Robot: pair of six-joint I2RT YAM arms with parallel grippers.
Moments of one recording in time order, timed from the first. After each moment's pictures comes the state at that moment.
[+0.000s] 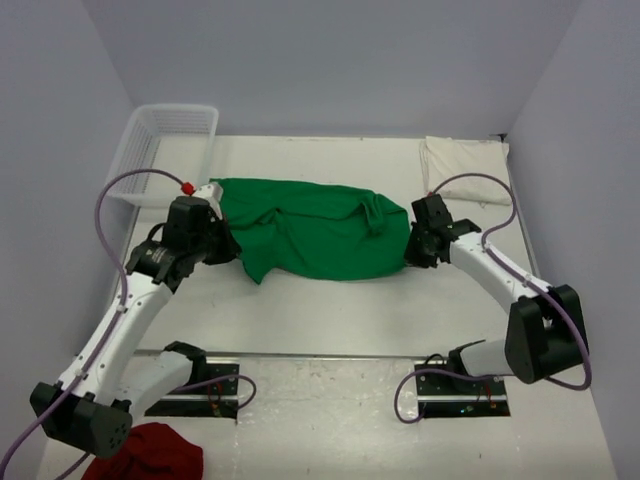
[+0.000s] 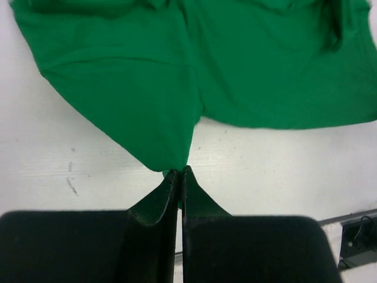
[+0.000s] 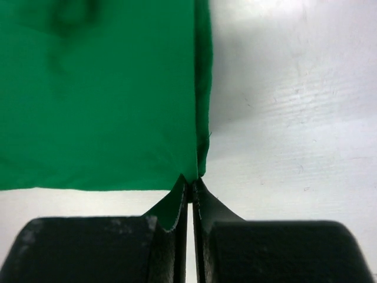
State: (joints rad) left arm -0.31 0.99 0.94 -0.76 0.07 -0.47; right arm 0.32 1.40 0.87 -0.63 0.09 0.64
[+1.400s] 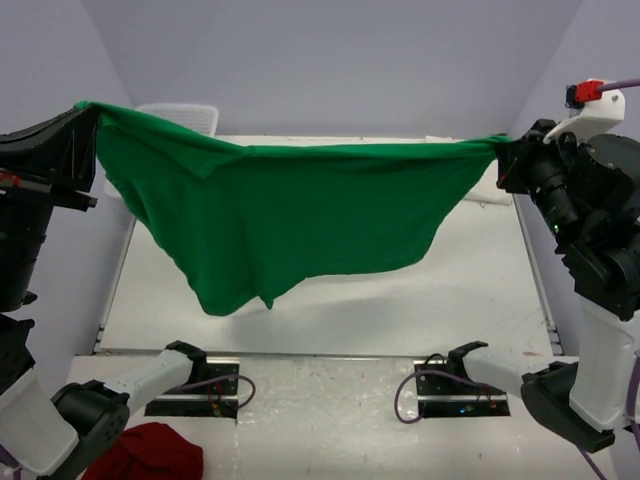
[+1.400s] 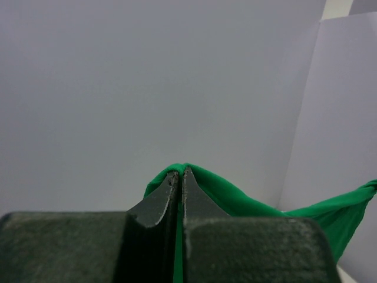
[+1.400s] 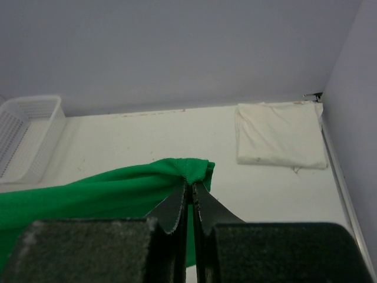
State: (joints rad) left arm -0.37 1.03 2.24 -0.71 -0.02 -0.09; right arm 0.34 1.17 2.11 -1.09 0.28 0.22
